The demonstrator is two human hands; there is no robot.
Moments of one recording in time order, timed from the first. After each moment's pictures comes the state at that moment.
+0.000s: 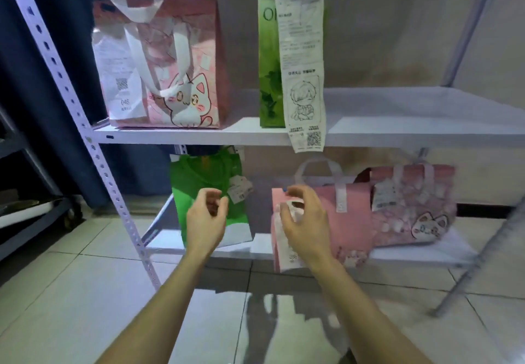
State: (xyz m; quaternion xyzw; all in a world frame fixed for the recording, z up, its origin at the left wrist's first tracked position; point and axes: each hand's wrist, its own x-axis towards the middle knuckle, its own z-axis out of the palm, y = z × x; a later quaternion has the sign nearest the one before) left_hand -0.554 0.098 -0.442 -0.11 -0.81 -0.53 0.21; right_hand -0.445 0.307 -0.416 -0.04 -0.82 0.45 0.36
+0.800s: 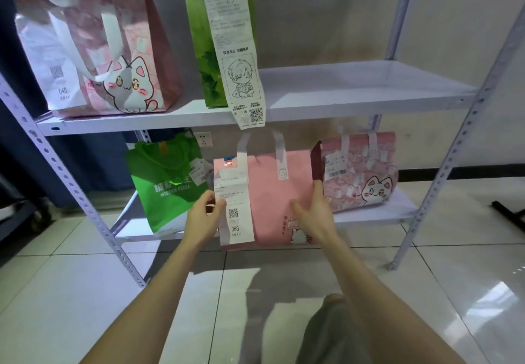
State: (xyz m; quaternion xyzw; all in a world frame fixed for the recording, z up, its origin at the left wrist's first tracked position) left_hand -0.514 0.156 -0.480 -0.17 -0.84 -0.51 0.02; right_hand -0.390 0.419 -0.474 -0.21 -0.83 0.46 0.22
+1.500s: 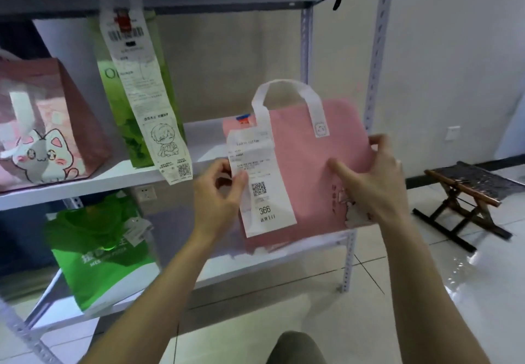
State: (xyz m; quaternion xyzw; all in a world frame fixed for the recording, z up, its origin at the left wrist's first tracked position) left_hand -0.390 0.315 -0.285 -0.40 -0.66 -0.62 0.14; right_hand -0.218 0.544 -0.274 -0.27 -0.77 0.32 0.49
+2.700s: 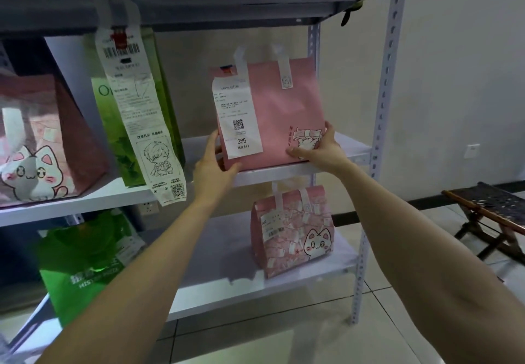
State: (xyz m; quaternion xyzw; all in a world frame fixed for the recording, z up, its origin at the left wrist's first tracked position) left_hand -0.513 0.390 -0.260 -0.32 -0.77 -0.52 0.17; right_hand -0.402 0.666 -0.245 -0.19 -0.82 0.45 0.30
